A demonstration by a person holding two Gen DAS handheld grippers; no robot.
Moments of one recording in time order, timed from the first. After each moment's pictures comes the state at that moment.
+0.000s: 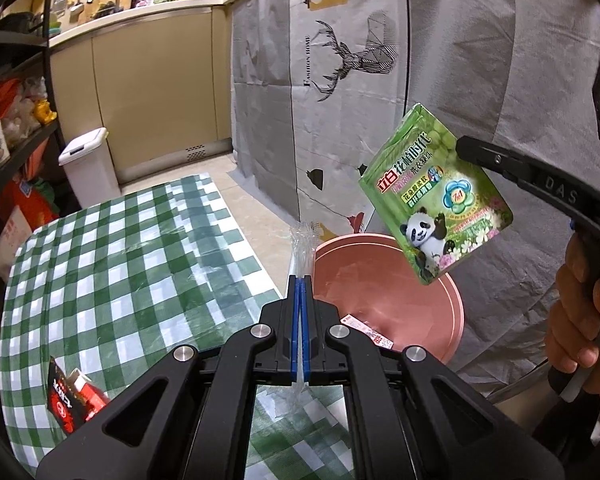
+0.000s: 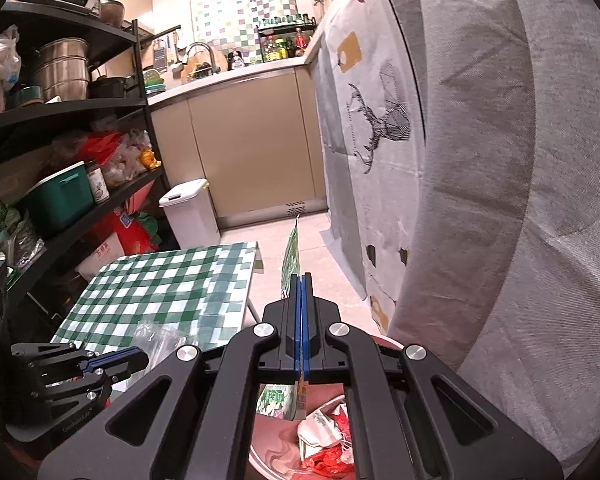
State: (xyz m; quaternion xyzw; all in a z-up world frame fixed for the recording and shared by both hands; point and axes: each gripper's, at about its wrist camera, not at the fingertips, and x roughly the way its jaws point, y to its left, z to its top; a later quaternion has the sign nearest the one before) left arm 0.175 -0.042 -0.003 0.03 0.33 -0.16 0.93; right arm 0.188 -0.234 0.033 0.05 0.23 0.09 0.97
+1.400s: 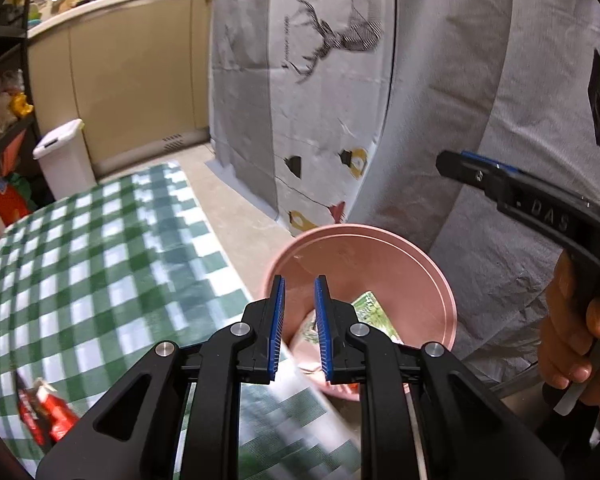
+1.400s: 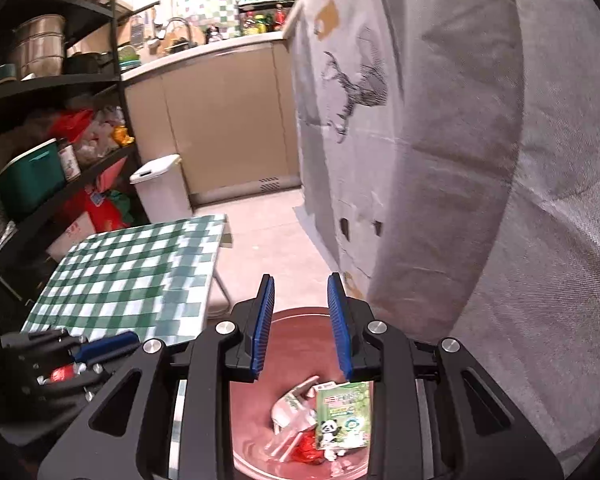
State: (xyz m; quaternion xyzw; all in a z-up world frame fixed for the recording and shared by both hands) left arm 0.193 -0.055 -0.021 0.03 0.35 -0.19 0.92; right arm 0.194 -0.234 0.010 0.03 0.27 0.05 0.96
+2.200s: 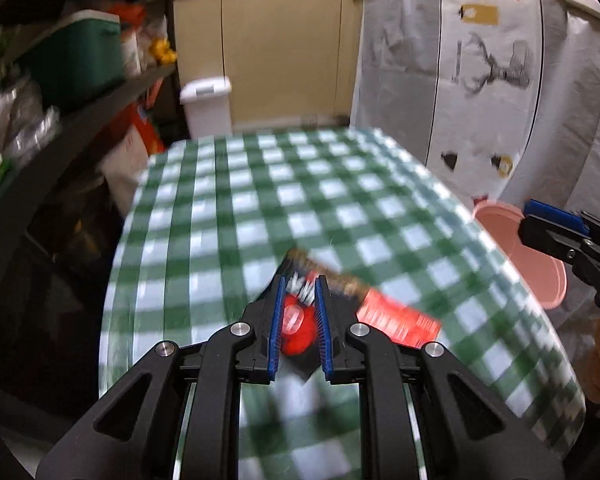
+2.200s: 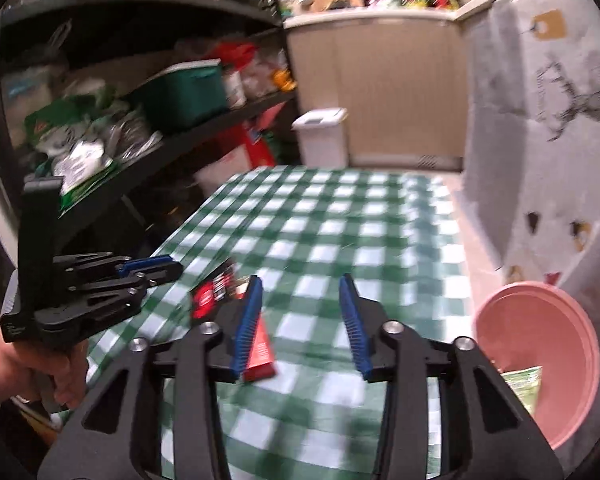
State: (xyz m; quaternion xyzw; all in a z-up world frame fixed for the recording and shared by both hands) left arm 0.123 0.191 -0.043 -0.01 0.37 -0.02 0.93; right arm 0.144 -0.012 -0.028 -0.02 0.31 0.29 0.90
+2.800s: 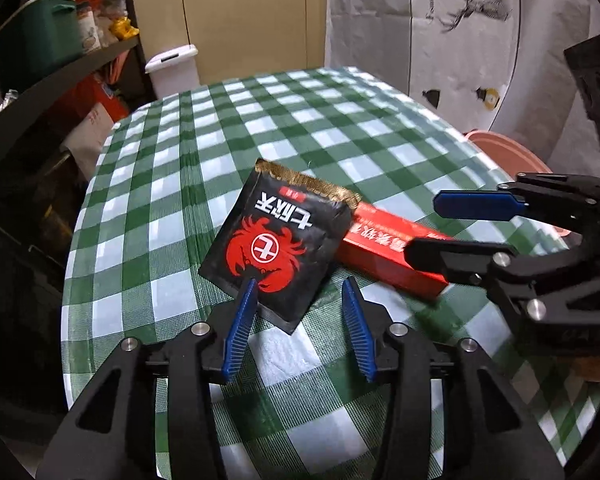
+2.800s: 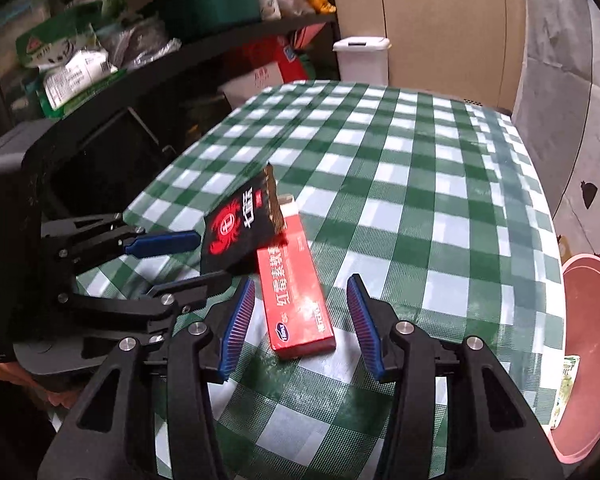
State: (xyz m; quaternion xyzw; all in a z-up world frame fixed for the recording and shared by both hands) left arm 0.123 0.175 -0.096 0.04 0.42 -0.05 0.90; right arm 0.164 0.046 -0.097 -0.08 0.41 0.33 0.85
